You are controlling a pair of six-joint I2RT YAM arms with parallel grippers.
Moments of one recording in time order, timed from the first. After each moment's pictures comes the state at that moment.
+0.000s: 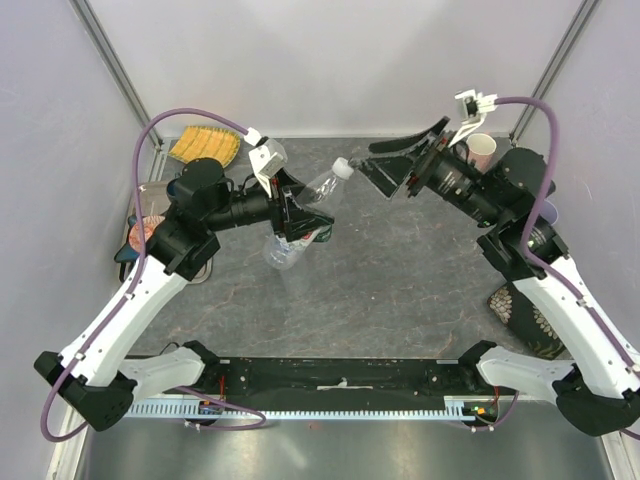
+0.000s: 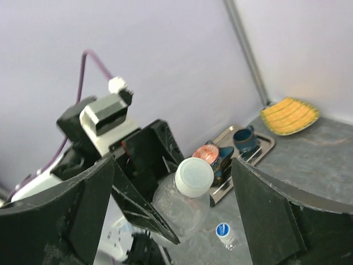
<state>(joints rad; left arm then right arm) -0.59 1.10 1.28 -0.24 0.75 -0.16 0.61 1.09 1.42 -0.07 -0.38 0.61</state>
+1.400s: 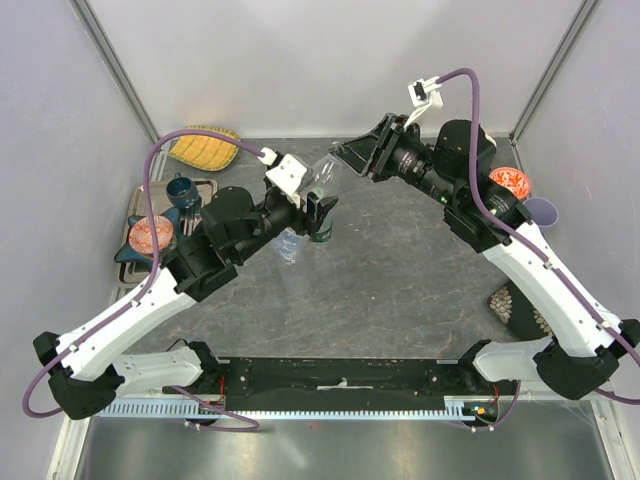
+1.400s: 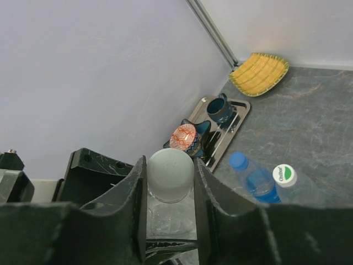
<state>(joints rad) -0.90 1.07 1.21 -0.15 -0.13 0.08 0.68 1.29 1.62 -0.30 -0.14 0.66</state>
